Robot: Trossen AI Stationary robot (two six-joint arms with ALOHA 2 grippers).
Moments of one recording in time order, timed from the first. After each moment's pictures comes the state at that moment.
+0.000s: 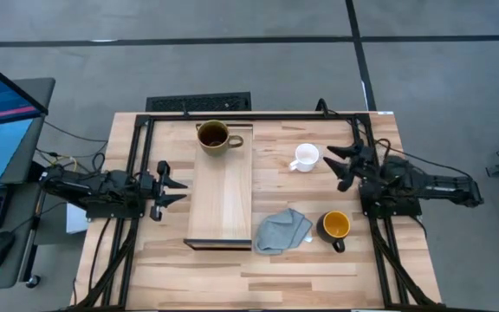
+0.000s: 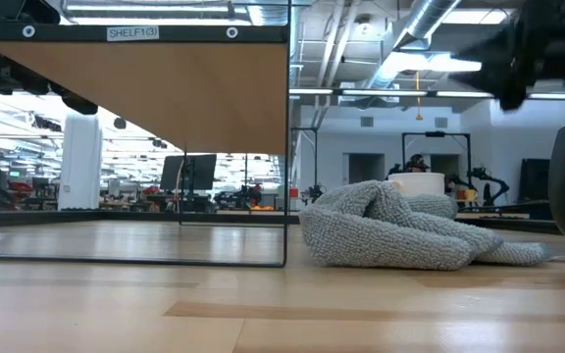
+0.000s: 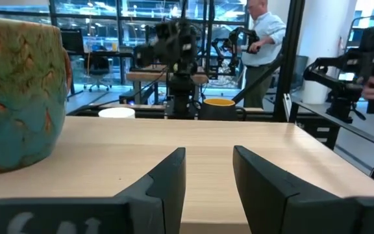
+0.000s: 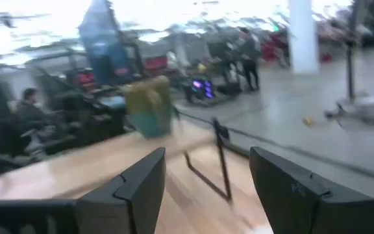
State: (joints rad) left arm -0.21 0.00 0.01 0.06 -0.18 -0.04; right arm -0.07 0.09 0.14 0.06 0.32 0.11
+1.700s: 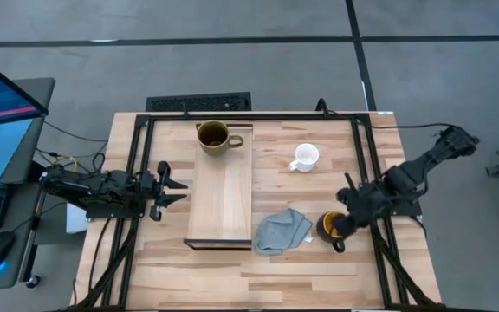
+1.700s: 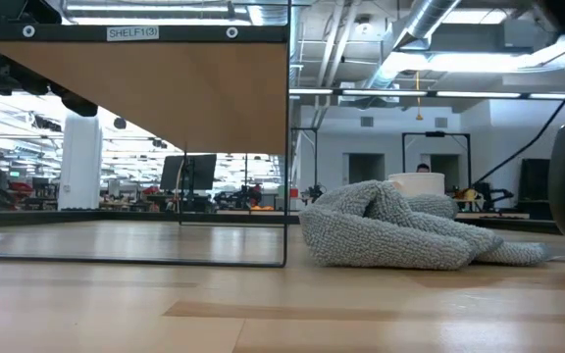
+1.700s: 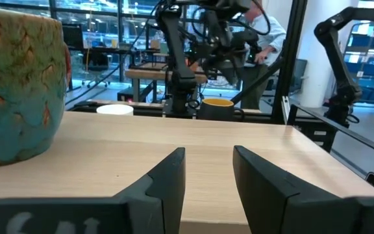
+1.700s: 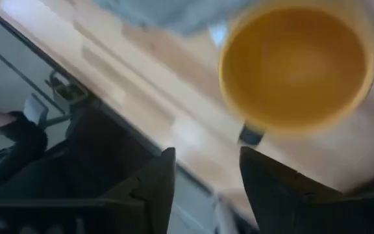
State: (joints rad) left arm -0.21 0.01 0.01 0.06 -0.18 -0.08; right arm 0.60 0.97 0.90 -0.96 -0.16 1.65
